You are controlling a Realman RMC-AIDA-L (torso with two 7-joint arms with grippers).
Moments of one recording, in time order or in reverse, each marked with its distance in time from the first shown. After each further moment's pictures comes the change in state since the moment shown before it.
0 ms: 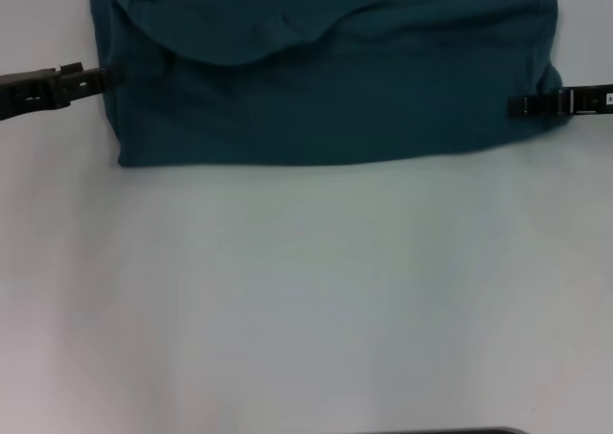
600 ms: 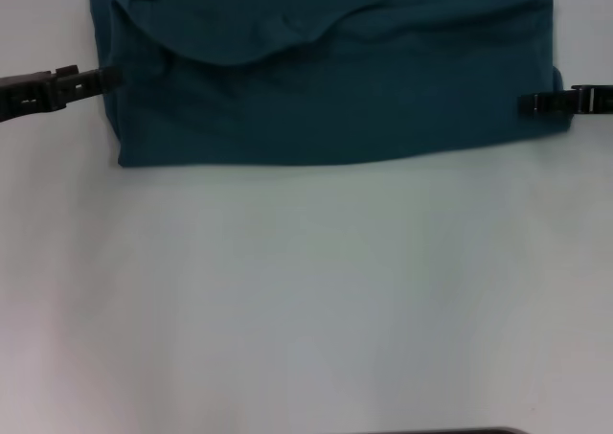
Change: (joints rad) left arm 0.009 -0.002 -0.007 -0.004 0.000 0.000 0.000; right arm -0.017 -0.018 0.037 0.003 -0.002 -0.003 0.001
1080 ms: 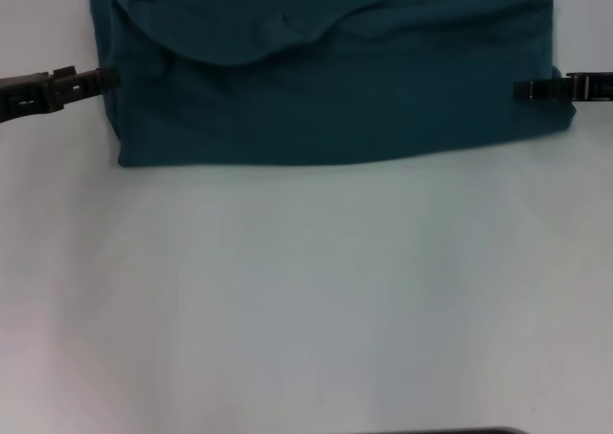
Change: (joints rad) left arm 0.003 0.001 -0.001 -0.001 0.000 0.000 0.000; right arm 0.019 0.005 0.010 0.000 0.005 0.015 -0.020
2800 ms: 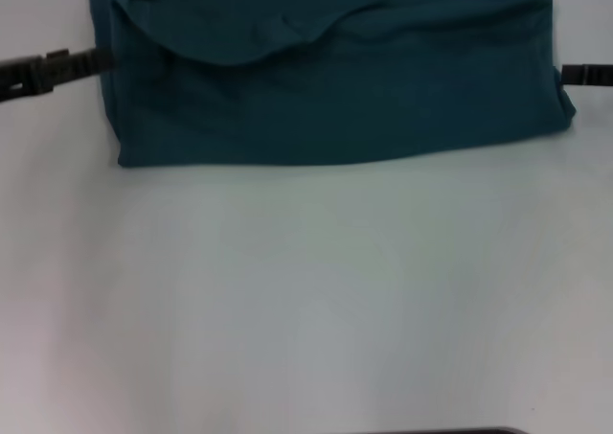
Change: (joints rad) left arm 0.003 -0.002 -0.013 -0.067 -0.009 0.059 -0.056; right arm -0.072 -0.070 0.052 -0.043 0.103 -0.179 -0.052
